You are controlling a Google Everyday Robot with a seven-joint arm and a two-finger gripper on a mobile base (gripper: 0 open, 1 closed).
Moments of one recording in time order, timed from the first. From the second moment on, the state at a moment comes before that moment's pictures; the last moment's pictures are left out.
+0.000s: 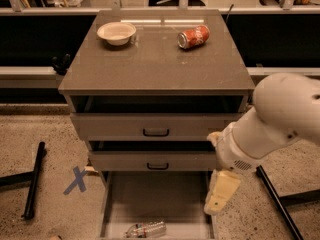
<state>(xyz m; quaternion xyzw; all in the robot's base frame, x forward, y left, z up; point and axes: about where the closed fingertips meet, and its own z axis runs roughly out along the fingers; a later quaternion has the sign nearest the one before) 0.394 -0.119 0.753 -0.62 0.76 0.12 0.14</state>
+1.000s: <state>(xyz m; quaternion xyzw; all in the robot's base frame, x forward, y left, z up) 0.364 -0.089 0.533 -0.67 0.71 0.18 0.08</state>
